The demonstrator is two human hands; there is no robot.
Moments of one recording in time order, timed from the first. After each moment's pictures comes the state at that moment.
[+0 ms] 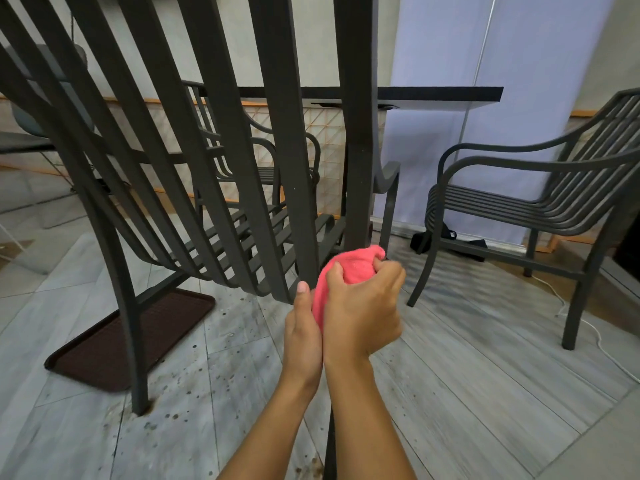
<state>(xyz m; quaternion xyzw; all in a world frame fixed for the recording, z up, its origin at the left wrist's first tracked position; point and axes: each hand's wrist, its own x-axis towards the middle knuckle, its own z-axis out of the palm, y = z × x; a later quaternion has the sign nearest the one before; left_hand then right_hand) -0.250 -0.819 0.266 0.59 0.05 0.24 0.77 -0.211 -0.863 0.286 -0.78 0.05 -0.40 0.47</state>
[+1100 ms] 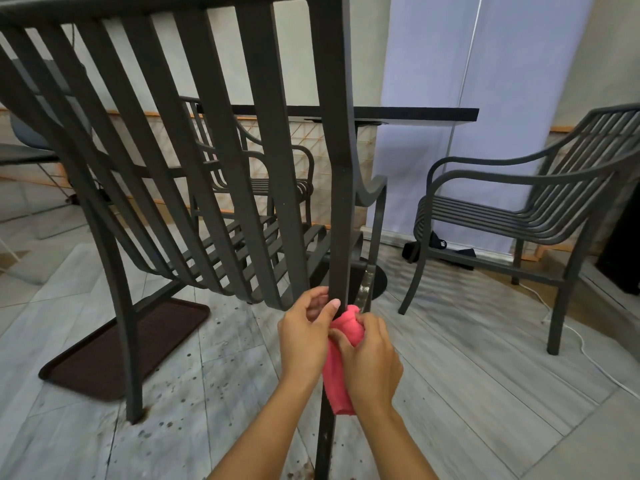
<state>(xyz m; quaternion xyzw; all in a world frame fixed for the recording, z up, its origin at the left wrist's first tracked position) -0.245 -0.830 0.274 0.70 0.10 0.31 0.63 -0.211 -0.917 0.219 -0.89 -0.06 -0.24 0.39</state>
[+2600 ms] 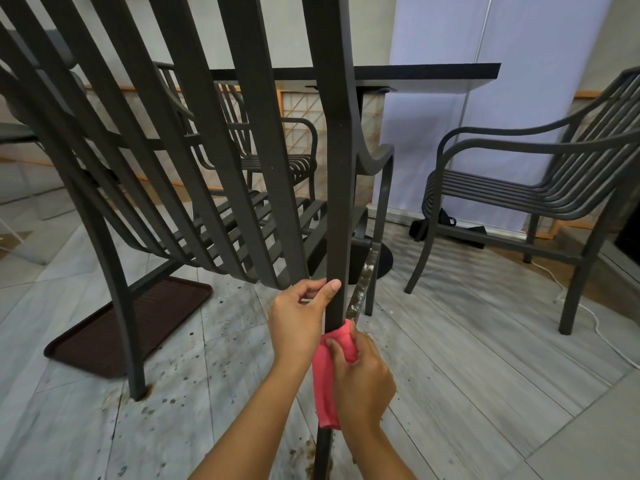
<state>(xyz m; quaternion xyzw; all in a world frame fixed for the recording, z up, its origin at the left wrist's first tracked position) -0.227 -0.822 0.248 0.71 0.15 0.30 0.62 -0.231 -0.898 0.173 -0.84 -0.01 -0.28 0.46</state>
